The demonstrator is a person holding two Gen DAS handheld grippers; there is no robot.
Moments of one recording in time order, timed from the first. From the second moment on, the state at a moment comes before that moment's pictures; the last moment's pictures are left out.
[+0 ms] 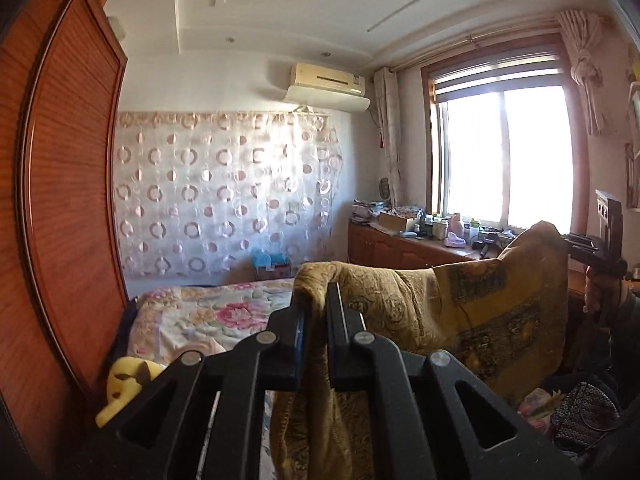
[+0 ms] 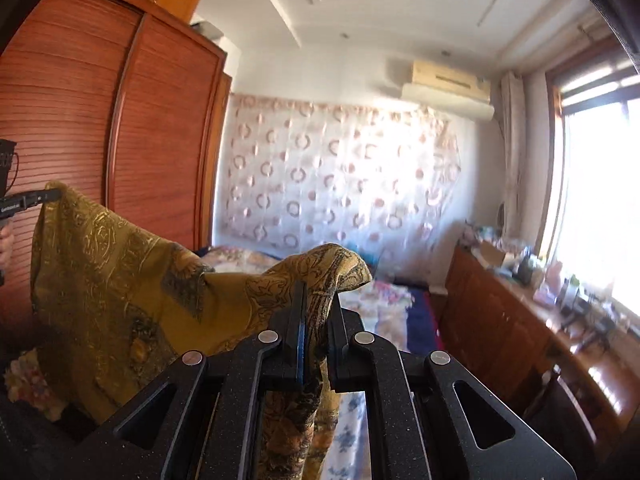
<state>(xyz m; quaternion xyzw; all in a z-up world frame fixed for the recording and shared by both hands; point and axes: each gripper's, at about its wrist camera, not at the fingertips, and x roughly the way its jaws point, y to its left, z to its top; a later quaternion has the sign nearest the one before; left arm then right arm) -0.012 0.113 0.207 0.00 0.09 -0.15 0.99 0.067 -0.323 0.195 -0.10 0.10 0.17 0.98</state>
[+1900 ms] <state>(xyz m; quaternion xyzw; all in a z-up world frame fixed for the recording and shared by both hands) 0.186 0.103 -0.069 0.00 0.41 -0.13 0.90 0.324 -0.306 -0.068 -0.06 0.43 0.13 0.89</state>
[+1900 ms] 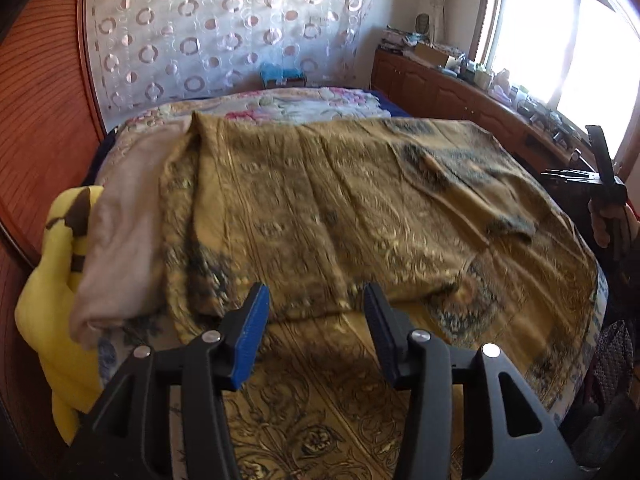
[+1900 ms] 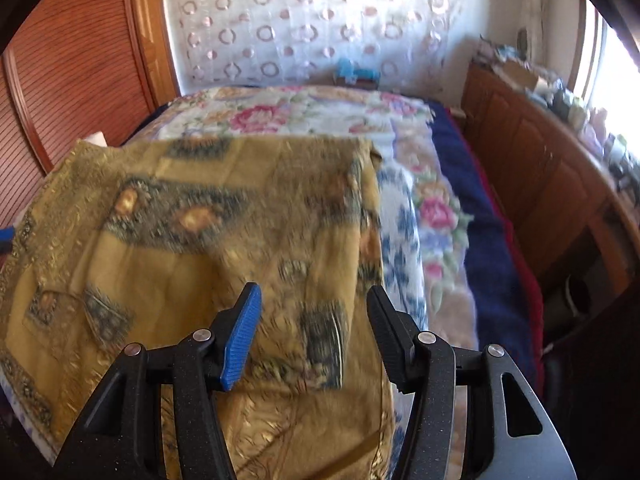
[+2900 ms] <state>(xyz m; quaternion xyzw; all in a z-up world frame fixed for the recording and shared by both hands) 0.187 0.088 -0.105 0.03 0.43 -0.09 0.90 0.310 -0.299 -0.106 -0.05 0.43 0.13 0.89</state>
